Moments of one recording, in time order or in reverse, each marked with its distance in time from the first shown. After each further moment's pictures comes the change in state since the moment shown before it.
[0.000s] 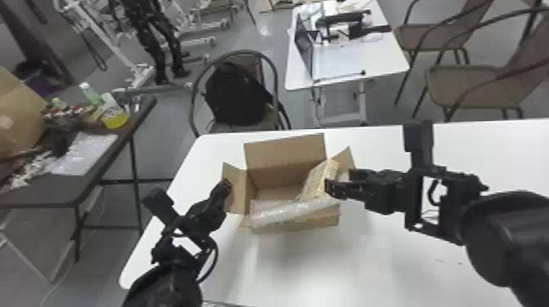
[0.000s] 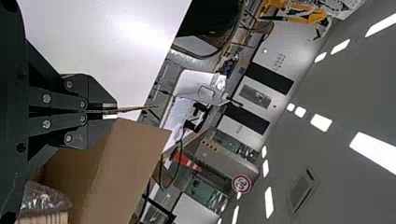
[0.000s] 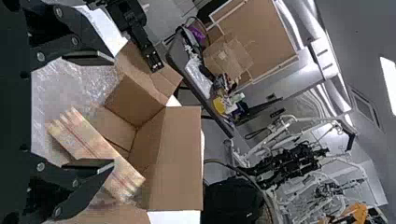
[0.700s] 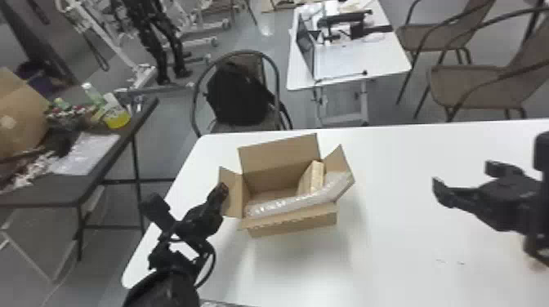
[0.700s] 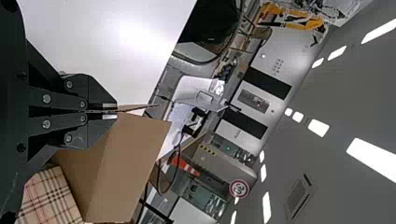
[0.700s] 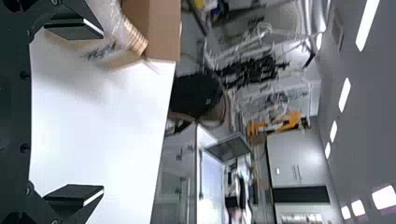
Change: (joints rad) left arm 0.019 0.000 0.020 -0.004 0.013 -0.008 -0.001; right arm 0.334 -0.084 -0.272 -0.417 0.300 -0.082 -0.181
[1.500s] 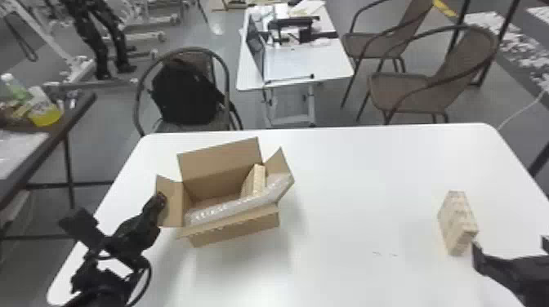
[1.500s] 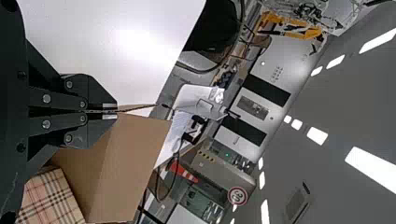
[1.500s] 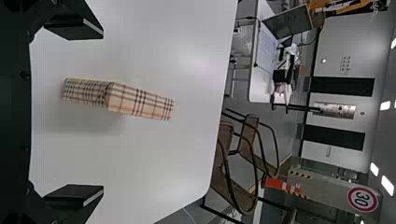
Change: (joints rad) left arm 0.027 0.000 0.020 -0.002 0.017 -0.006 0.000; right arm 0.349 0.061 -0.251 -0.179 0.238 -0.015 -0.139
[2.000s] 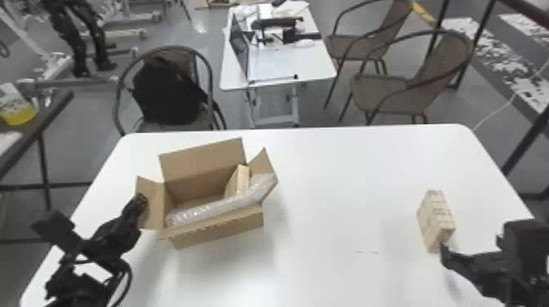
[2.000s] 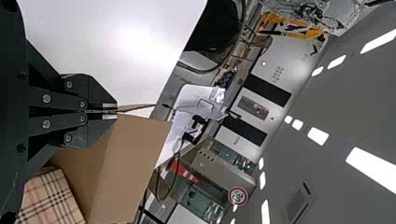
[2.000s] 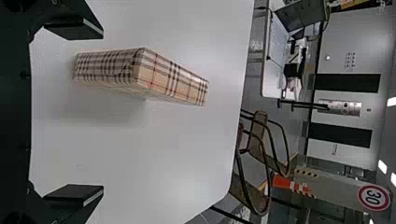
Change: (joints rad) left arm 0.001 0.000 0.000 0.000 0.001 0.003 0.000; right arm -0.141 -0.012 -0.026 0.353 -0.018 -0.222 0.022
